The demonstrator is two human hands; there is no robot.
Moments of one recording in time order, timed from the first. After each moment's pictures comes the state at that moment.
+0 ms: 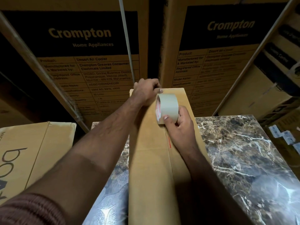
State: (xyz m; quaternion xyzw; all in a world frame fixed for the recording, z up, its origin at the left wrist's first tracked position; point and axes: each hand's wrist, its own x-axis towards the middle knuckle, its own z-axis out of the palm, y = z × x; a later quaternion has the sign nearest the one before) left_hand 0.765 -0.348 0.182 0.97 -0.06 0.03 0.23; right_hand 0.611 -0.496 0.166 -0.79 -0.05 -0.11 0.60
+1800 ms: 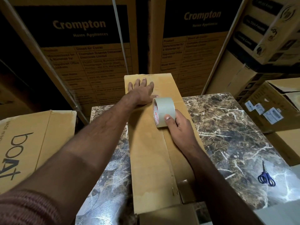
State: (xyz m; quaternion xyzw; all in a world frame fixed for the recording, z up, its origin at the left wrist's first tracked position) left_hand 0.622 -0.358 0.191 0.98 -0.12 -0.13 0.06; right_hand 0.451 -0.519 0.171 -0.84 -0.05 -0.10 0.54
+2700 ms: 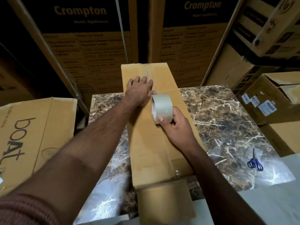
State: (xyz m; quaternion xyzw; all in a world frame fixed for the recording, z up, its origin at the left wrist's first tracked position) left_hand 0.569 -0.365 0.179 0.99 -0.14 -0.04 0.06; right_hand 0.401 -0.523 0.176 -0.84 -0.04 -0.07 0.54
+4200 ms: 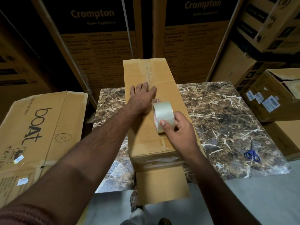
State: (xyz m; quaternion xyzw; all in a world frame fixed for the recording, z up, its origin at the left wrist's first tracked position) left_hand 0.471 -0.390 0.172 0.99 -0.10 -0.06 0.04; right_hand 0.317 -0.556 0.168 -0.82 -0.06 -0.08 0.57
